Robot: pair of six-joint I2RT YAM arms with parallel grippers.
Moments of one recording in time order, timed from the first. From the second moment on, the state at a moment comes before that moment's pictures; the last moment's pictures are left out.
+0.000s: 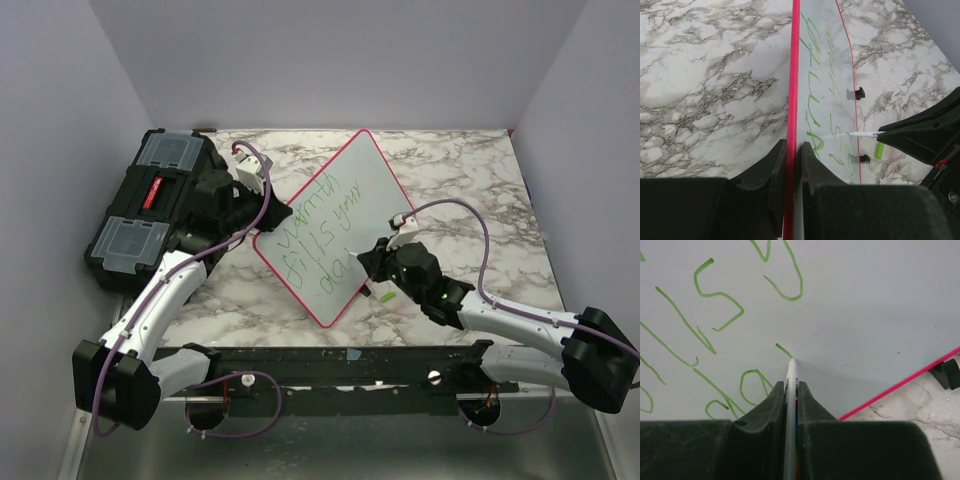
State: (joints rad) left arm -0.32 1.13 0.93 -0.17 0.44 -0.18; right arm 0.86 1.13 0.50 0.28 0.27 0.47
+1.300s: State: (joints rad) left arm -0.32 1.13 0.93 -0.17 0.42 -0.18; right arm 0.85 1.24 0.64 0.24 0.40 0.46
